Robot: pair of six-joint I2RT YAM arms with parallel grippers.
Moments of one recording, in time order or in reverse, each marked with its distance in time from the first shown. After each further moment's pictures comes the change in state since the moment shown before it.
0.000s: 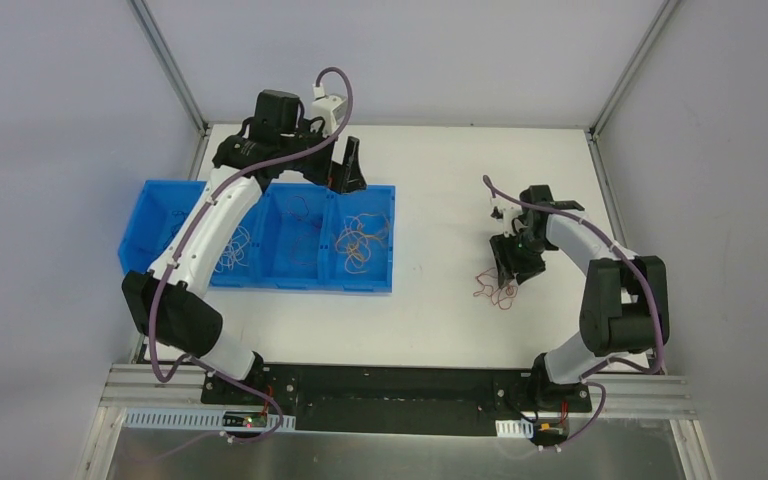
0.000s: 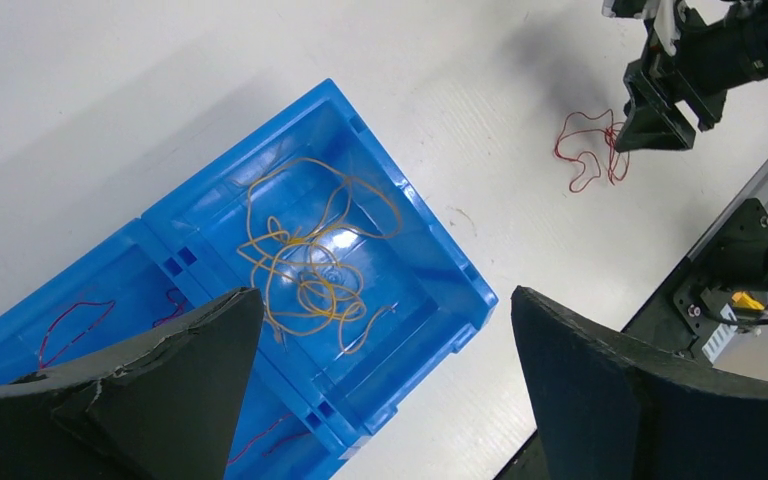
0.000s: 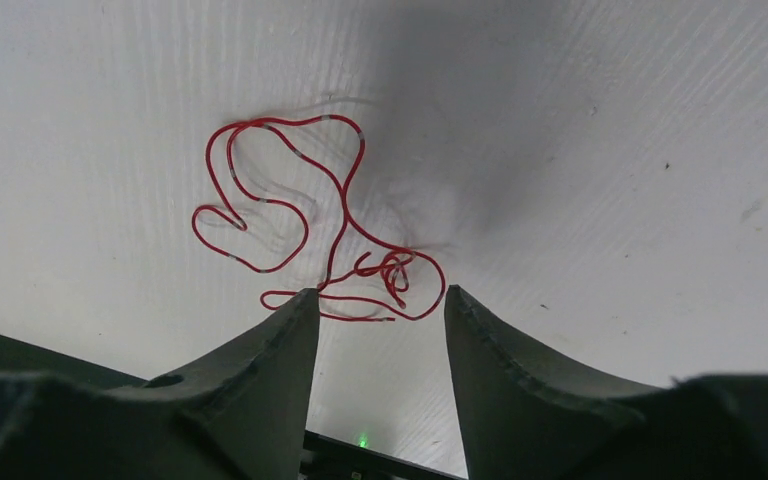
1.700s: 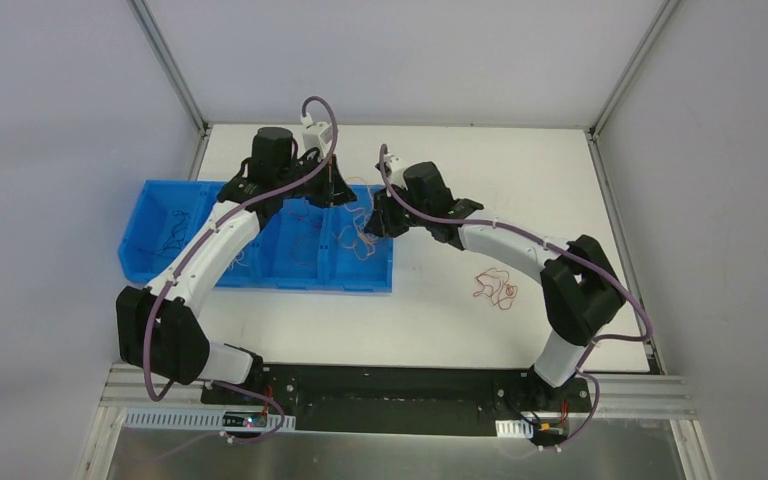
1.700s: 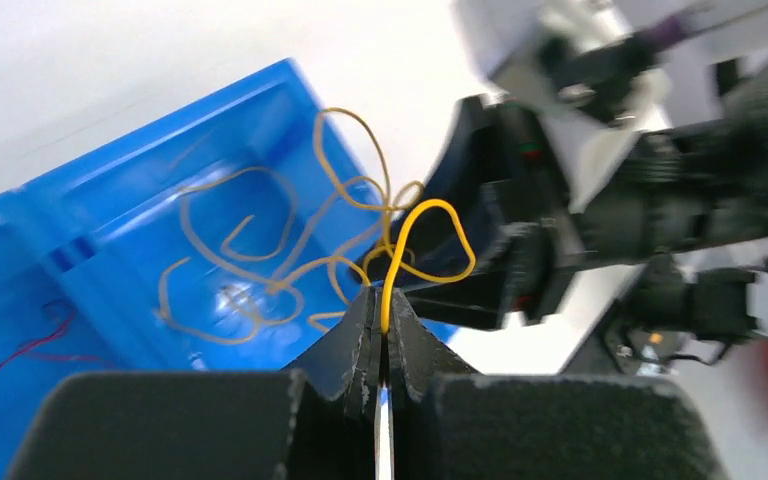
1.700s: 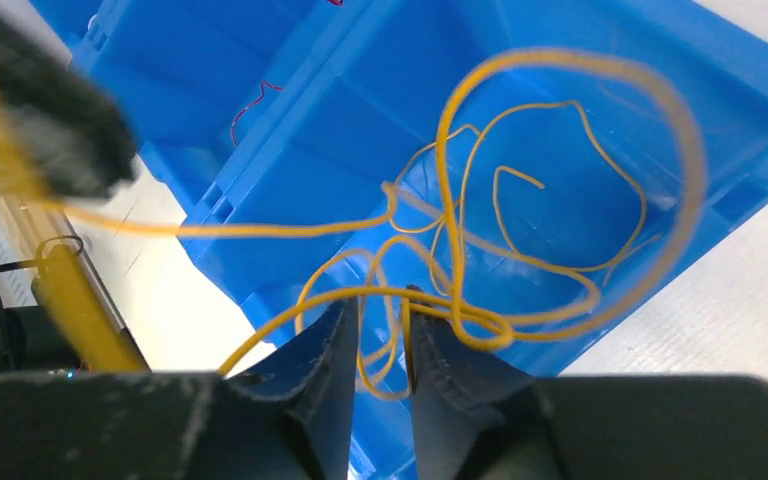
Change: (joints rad) left arm 0.026 -0.160 -0.415 0.420 0.141 -0.259; right arm 0.623 0.177 0.249 0.809 -0.142 0.537
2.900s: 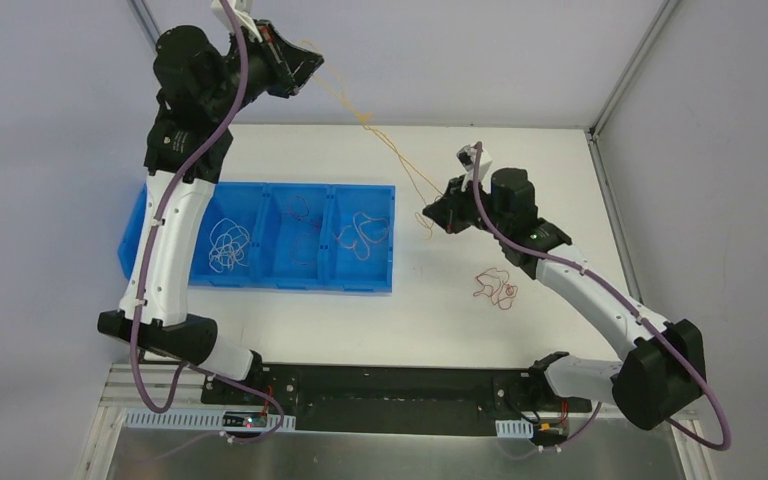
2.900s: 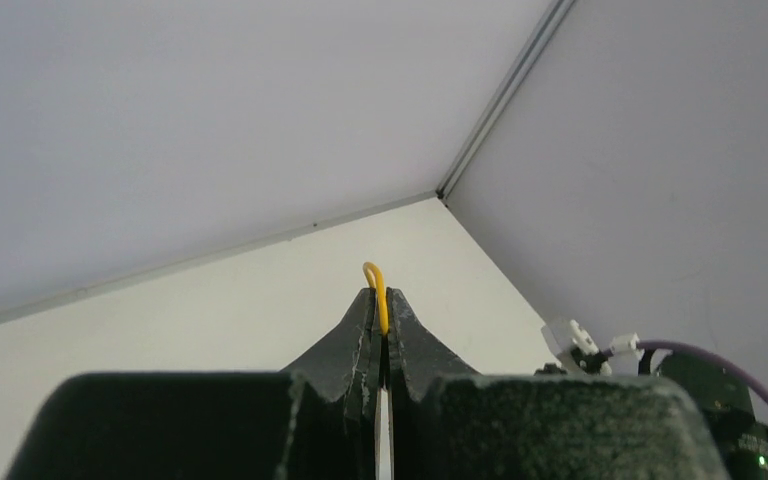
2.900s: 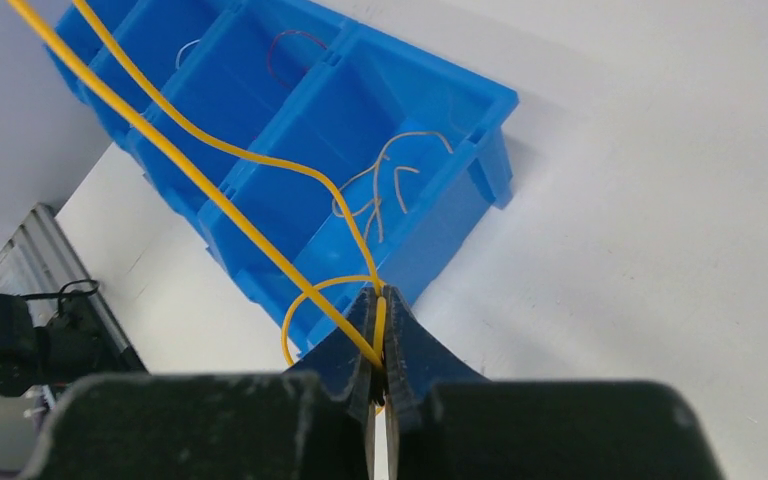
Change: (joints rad) left arm 0.058 0.109 0.805 -0.081 -0.267 -0.126; right arm -0.220 -0.506 -0.315 0.042 0.002 -0.034
